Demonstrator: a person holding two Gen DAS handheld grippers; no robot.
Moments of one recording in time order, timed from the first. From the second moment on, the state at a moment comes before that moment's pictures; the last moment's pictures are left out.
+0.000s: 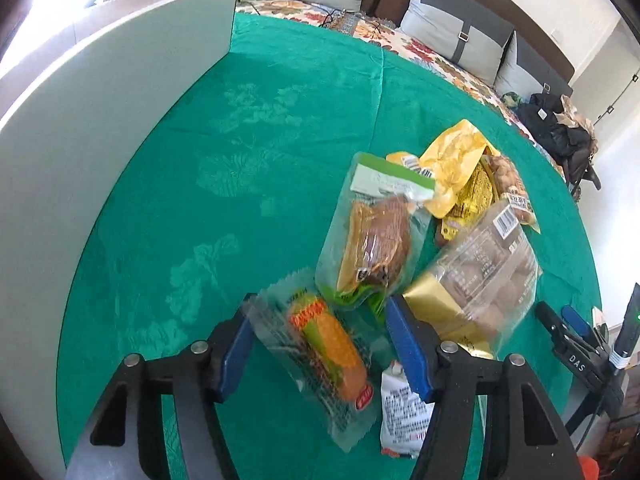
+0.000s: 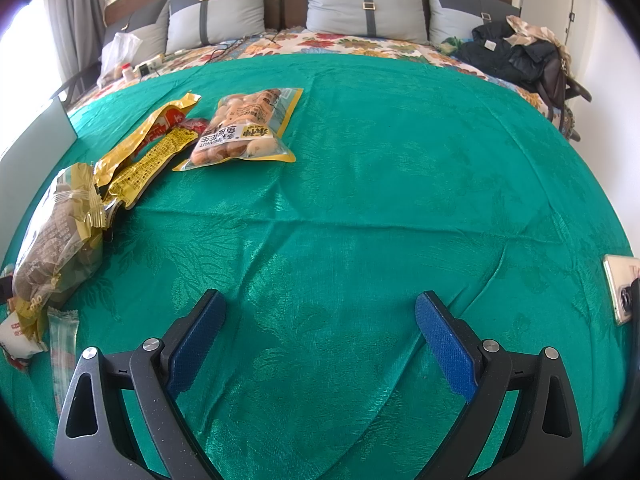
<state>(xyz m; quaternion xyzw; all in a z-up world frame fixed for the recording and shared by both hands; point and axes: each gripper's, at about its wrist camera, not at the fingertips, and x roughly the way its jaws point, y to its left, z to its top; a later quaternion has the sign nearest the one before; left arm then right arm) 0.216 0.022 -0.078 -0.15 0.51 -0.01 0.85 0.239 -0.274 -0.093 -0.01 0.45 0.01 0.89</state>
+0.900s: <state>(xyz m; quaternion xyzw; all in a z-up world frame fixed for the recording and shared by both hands) 0.149 0.050 -0.073 -0.08 0.56 -0.15 0.81 0.239 -0.274 -0.093 -0.01 0.45 0.01 0.89</state>
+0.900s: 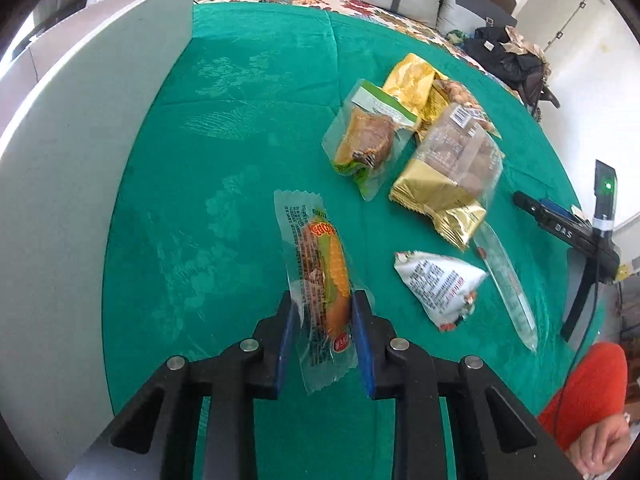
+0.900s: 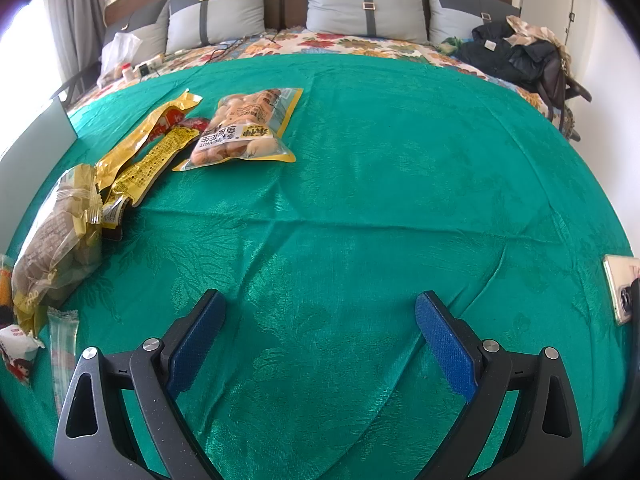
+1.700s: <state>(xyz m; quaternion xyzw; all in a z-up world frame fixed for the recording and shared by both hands) 0.109 0.058 -0.064 -0.08 0.53 -0.03 0.84 0.239 -0.274 -0.093 -0.01 0.45 0.01 0.89</state>
